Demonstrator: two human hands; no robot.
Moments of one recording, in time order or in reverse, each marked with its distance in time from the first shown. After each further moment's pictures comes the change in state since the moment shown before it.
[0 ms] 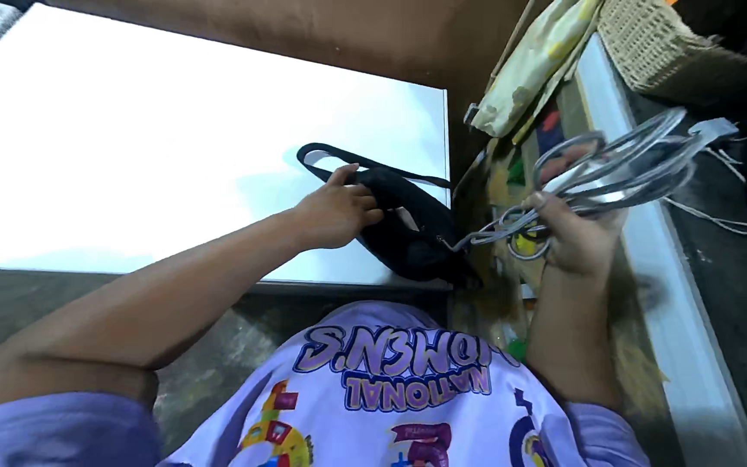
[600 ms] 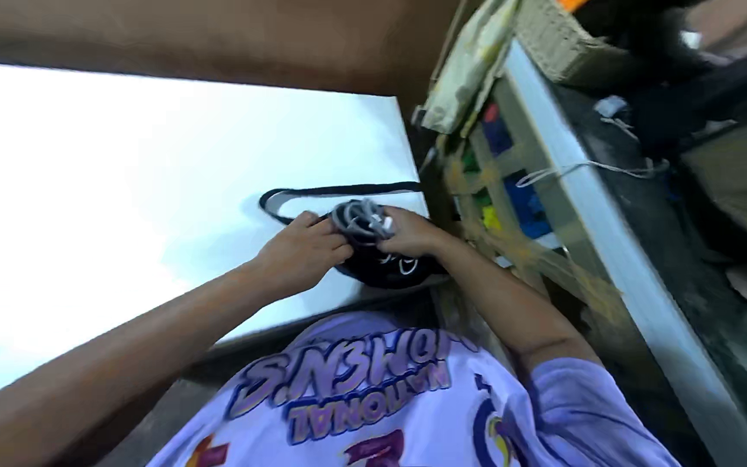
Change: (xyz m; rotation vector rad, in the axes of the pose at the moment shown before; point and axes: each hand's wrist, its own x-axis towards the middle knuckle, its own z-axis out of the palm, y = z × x) left_hand -0.055 -0.023 0.012 -0.062 0.135 0.196; right_hand -0.018 0.101 0.123 -0.781 -0.679 0.727
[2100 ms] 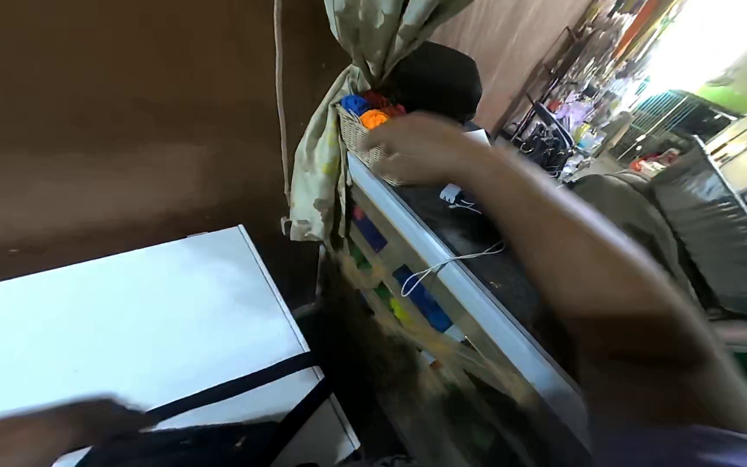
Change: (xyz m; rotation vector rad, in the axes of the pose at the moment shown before) left_hand 0.115 -0.102 -0.084 -0.510 -0.343 -0.140; right_hand -0.063 -0.046 -0.376 -0.834 0.300 0.087
